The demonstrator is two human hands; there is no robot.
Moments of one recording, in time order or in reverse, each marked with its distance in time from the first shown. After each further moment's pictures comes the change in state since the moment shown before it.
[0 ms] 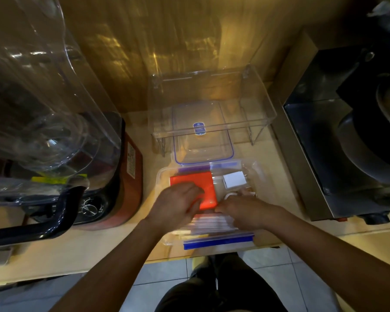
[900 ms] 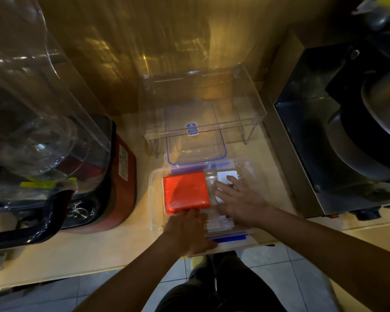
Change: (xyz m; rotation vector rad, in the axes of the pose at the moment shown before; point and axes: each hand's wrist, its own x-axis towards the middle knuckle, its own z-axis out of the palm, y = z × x) left_hand -0.001 0.045 0.034 0.117 -0.677 -0.333; right_hand -0.008 0.021 0.014 -0.642 0.299 -0.106
